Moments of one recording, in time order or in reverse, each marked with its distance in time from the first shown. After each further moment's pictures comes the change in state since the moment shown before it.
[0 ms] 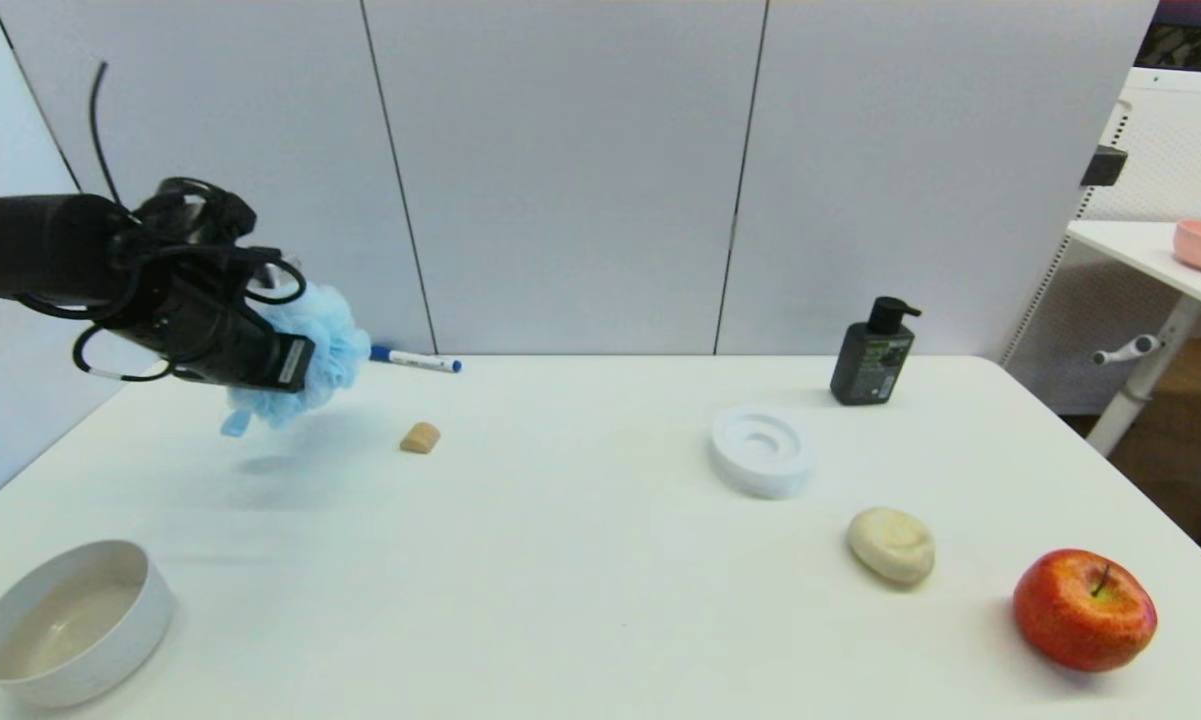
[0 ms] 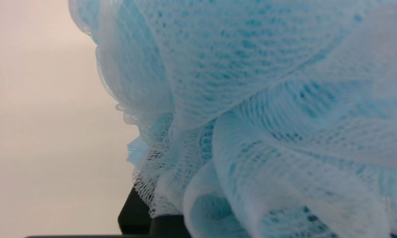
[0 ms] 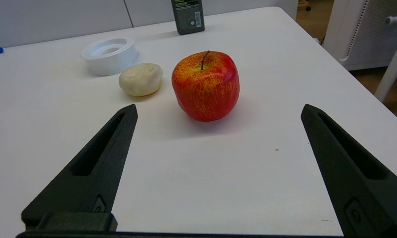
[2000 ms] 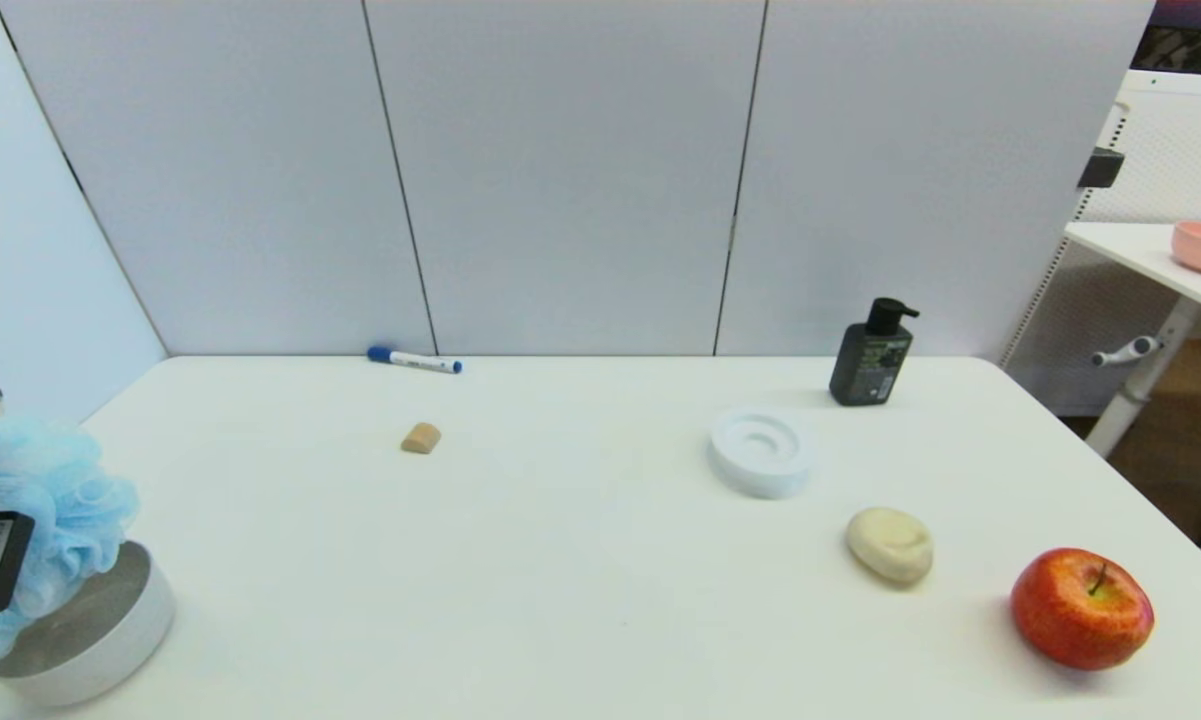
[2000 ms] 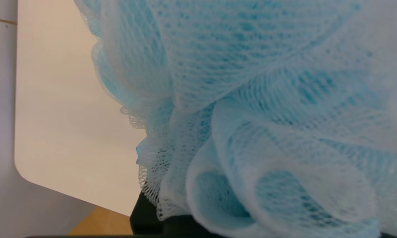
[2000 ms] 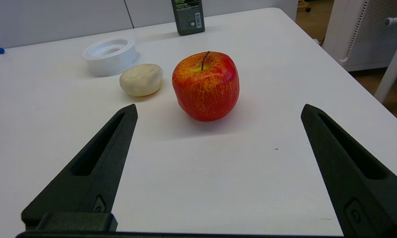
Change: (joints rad) left arm 0.226 -0.633 0.630 0.140 0.114 -0.066; right arm 0.000 0.000 0.000 0.000 0.000 0.000
